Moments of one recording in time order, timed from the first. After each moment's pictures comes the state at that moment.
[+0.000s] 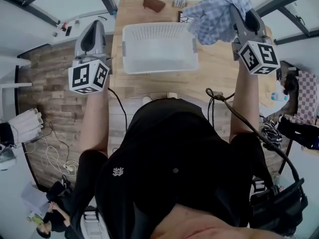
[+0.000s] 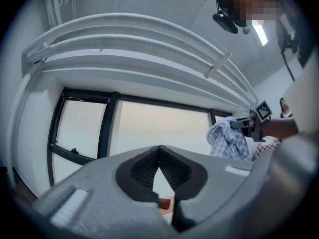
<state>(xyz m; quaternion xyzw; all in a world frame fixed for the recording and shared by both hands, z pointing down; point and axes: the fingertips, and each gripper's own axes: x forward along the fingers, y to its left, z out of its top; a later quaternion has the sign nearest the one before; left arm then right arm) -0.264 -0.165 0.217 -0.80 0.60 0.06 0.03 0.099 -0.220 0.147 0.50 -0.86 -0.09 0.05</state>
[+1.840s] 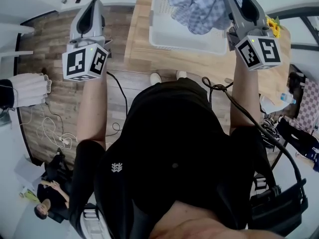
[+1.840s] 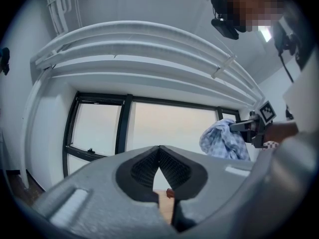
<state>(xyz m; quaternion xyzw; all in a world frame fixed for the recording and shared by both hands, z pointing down) -0.359 -0.124 0.237 -0.77 0.63 0.05 0.02 -0.068 -0.190 0.185 0.39 -0.92 -0.07 0.02</state>
